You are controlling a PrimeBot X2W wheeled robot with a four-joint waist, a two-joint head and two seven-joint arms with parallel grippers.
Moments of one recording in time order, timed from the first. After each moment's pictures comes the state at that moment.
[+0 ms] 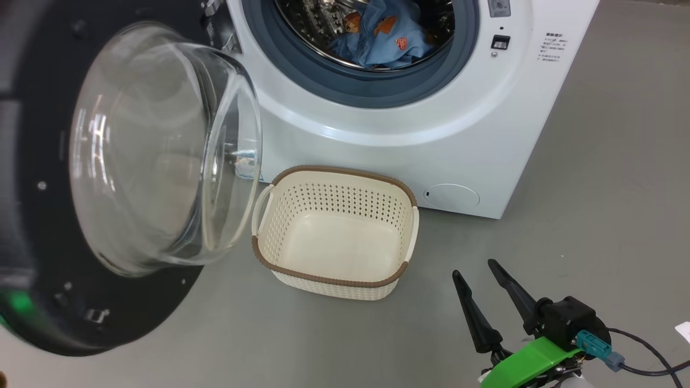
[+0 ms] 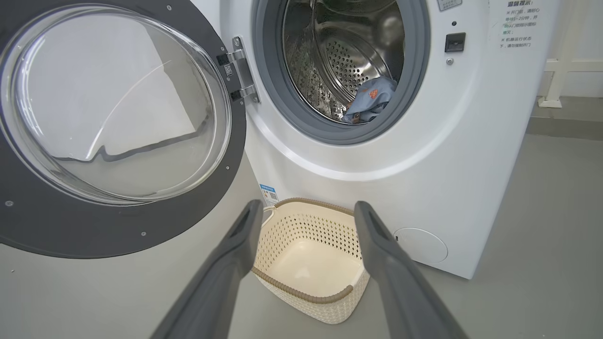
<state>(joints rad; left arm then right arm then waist) -0.37 0.27 0.64 0.43 -1.59 0.05 0.96 -0.11 -0.09 0.19 0.23 0.24 0.13 -0.26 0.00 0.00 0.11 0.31</state>
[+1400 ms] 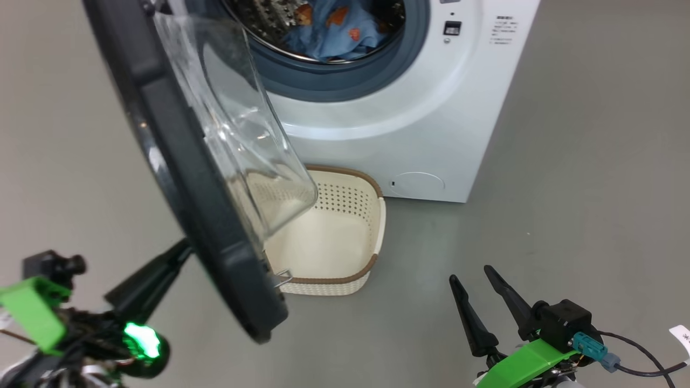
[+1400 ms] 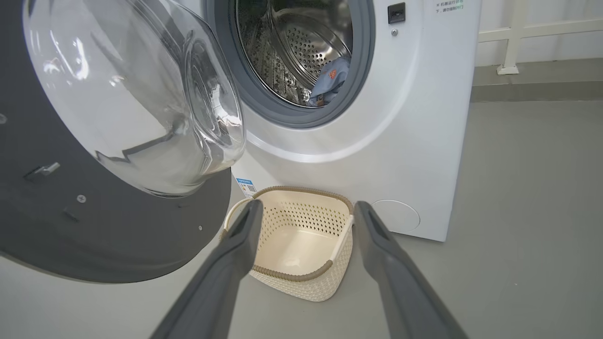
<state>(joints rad) -0.21 0.04 0.29 0.01 -1.80 0.01 1.04 -0.11 -0.07 0.19 0.27 0.28 0.13 -0.26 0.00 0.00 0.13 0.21</state>
